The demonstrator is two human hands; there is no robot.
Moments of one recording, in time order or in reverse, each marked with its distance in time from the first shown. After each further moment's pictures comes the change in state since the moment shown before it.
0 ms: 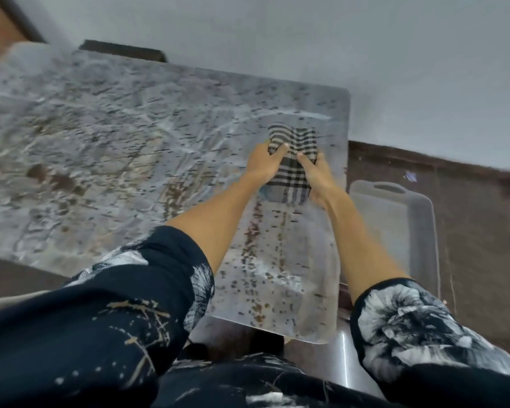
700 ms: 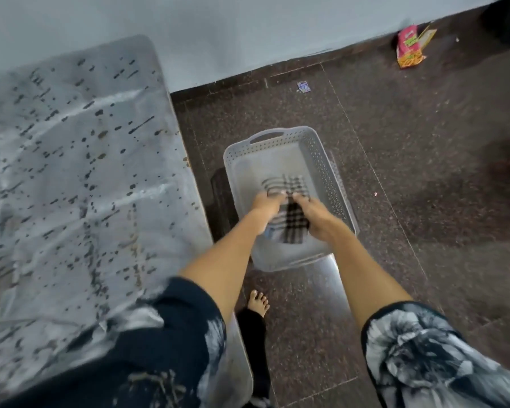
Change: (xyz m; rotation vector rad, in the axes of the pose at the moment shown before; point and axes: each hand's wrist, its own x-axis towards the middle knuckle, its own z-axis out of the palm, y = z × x) left_hand 0.014 0.000 0.331 0.087 -0.622 -0.435; right_hand -0.002 0.160 -0.270 0.289 0.314 0.470
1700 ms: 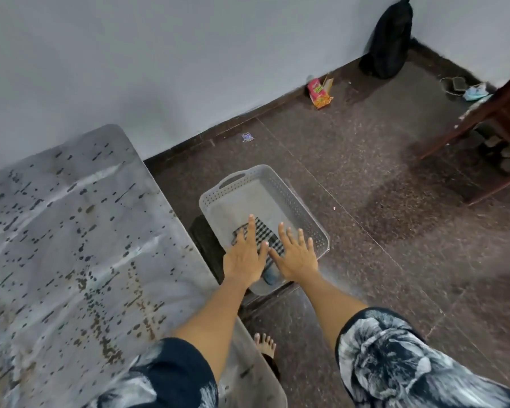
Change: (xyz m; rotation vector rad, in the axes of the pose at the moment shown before) left_hand -0.054 -0.050 -0.033 0.971 0.117 0.668; right_hand -0.064 0.054 0.031 -1.207 0.462 -0.198
